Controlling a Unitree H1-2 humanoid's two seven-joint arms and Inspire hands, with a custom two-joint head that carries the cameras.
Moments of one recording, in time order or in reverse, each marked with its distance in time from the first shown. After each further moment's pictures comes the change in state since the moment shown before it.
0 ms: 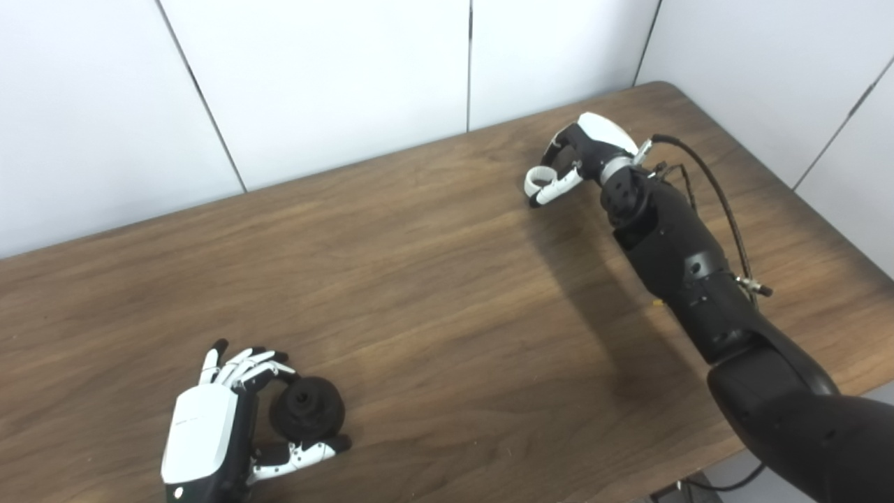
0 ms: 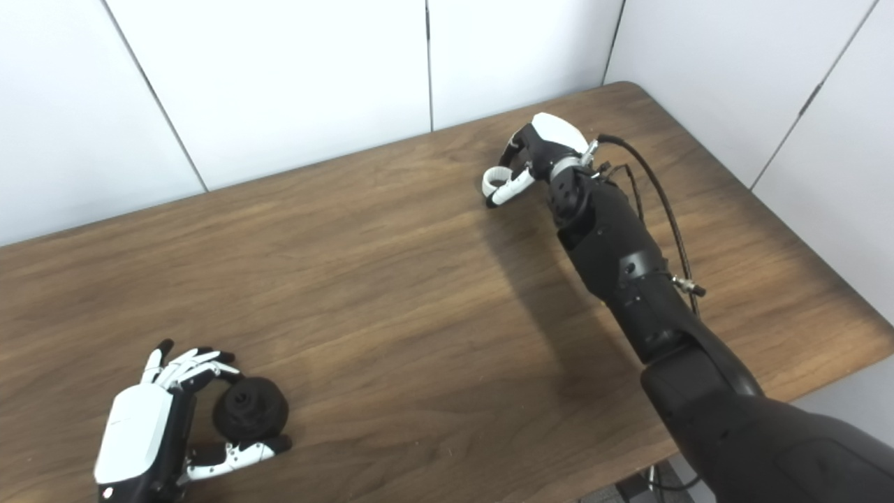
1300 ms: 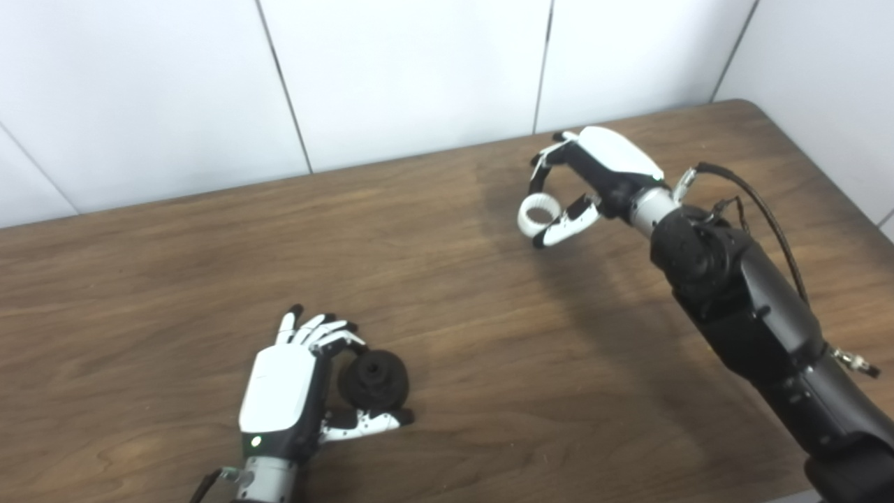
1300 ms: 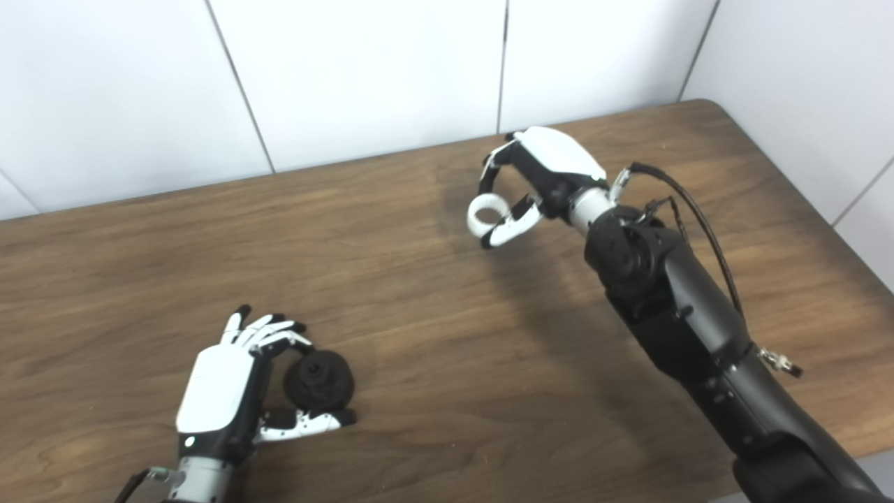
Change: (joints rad) left arm -0.018 -0.069 -0.064 0.005 0.075 0.066 0.006; right arm 0.140 -0.040 0.197 -0.607 0.063 -0.028 0.181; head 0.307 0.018
